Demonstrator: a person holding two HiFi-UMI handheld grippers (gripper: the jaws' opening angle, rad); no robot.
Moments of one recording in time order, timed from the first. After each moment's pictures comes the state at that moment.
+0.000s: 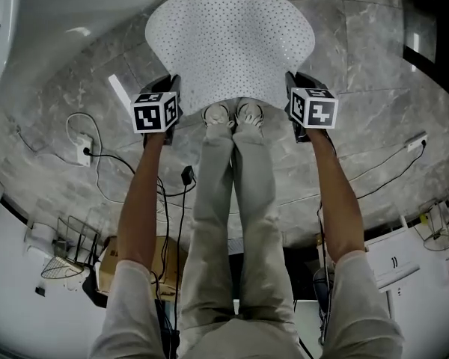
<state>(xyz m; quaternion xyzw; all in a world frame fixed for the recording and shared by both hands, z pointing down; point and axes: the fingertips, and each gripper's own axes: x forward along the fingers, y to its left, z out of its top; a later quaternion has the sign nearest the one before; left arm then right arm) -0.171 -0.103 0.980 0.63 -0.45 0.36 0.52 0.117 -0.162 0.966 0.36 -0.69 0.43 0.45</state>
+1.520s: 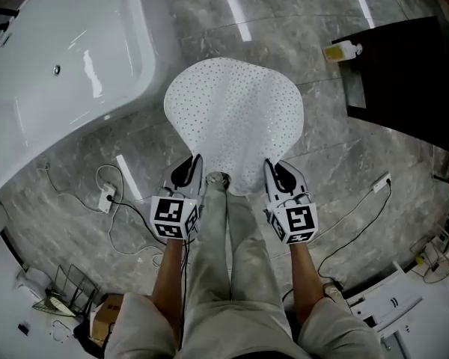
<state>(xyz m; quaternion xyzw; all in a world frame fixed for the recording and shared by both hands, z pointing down) -0.107 -0.166 0.567 0.76 -0.51 0.19 0.34 0.056 -0.182 0.541 0.41 -0.84 0.25 0.24</state>
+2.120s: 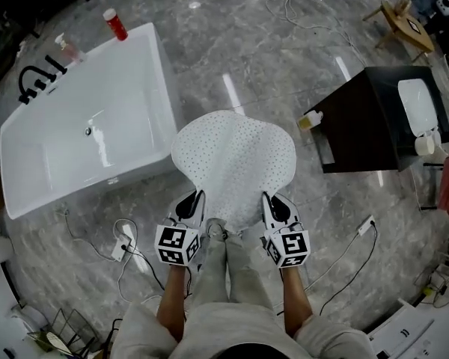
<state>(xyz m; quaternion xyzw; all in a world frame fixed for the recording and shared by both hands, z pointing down) -0.099 -0.201 0.345 0.80 -0.52 0.14 0.26 0.070 -0.215 0.329 0.46 -0.85 0.18 0.15</state>
